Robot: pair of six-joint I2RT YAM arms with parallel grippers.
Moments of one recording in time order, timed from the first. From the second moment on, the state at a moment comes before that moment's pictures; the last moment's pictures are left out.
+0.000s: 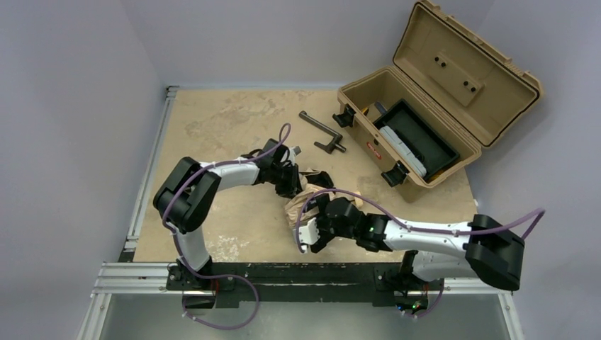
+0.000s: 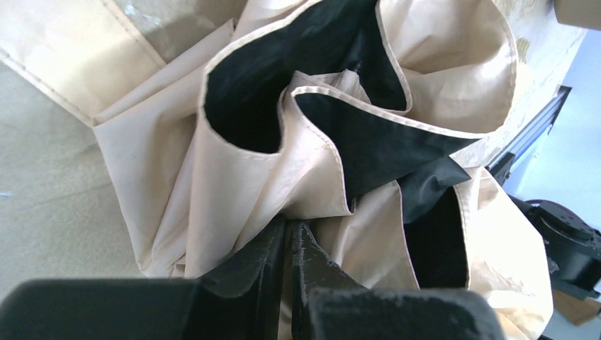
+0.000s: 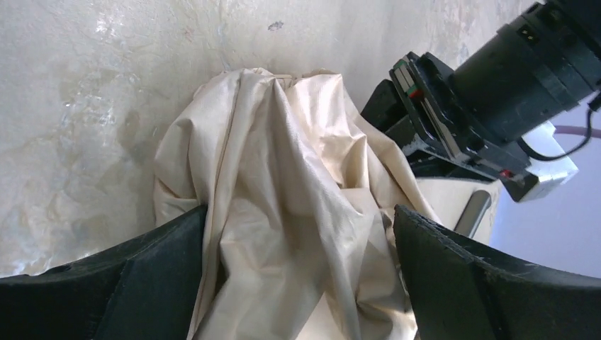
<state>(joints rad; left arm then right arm) -0.59 1.82 1.01 -0.20 0.51 -0.62 1.11 1.17 0.48 0.08 0.01 -0.97</state>
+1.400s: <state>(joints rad) -0.55 1.01 0.58 0.00 0.31 -0.78 0.84 1.44 0.63 -0.08 -0.35 -1.24</state>
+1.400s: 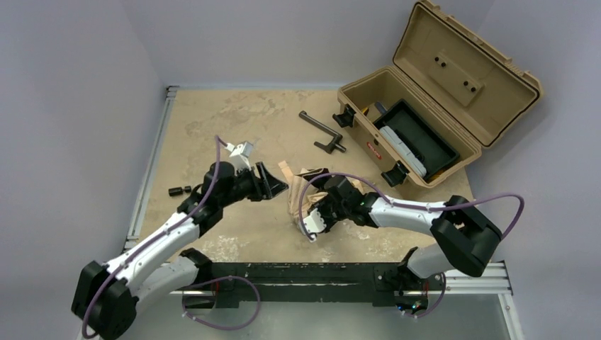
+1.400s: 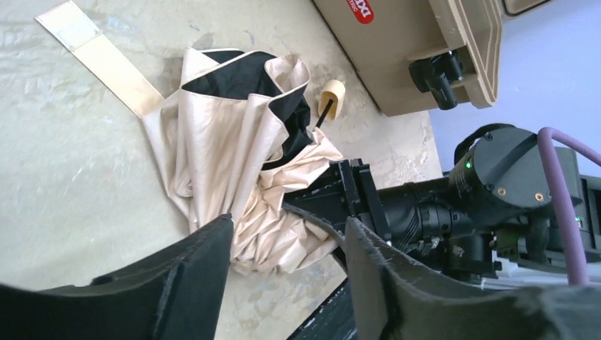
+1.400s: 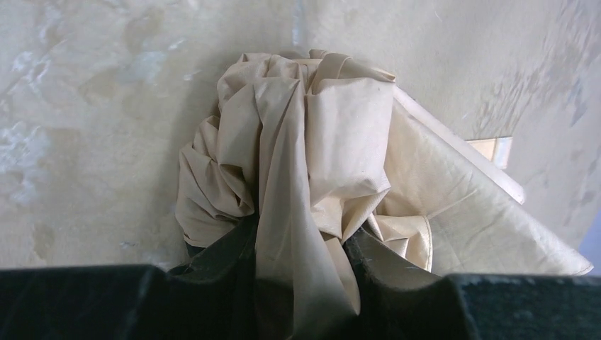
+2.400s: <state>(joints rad) -0.76 1.43 0.45 0.36 0.25 -0.52 0.87 1.49 0.76 -0.33 -0.44 -1.41</state>
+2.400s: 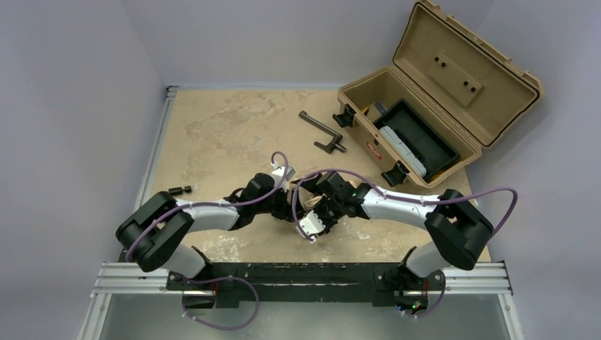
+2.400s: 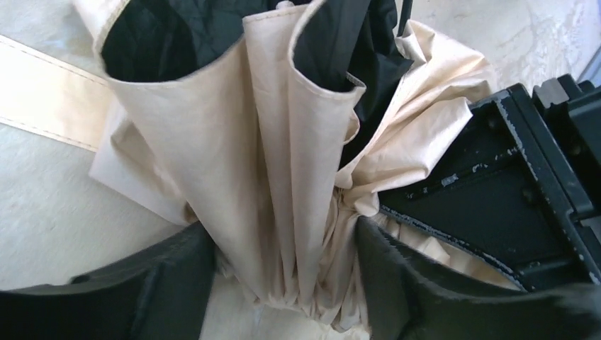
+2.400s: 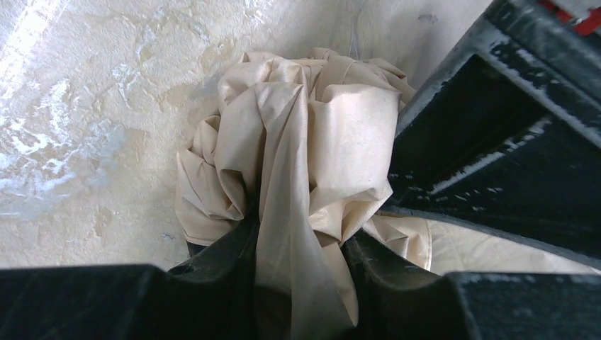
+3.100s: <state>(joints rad) -0.74 1.63 0.46 0.58 0.50 -0.61 0.87 1.47 0.71 -0.26 -0.36 -1.17</state>
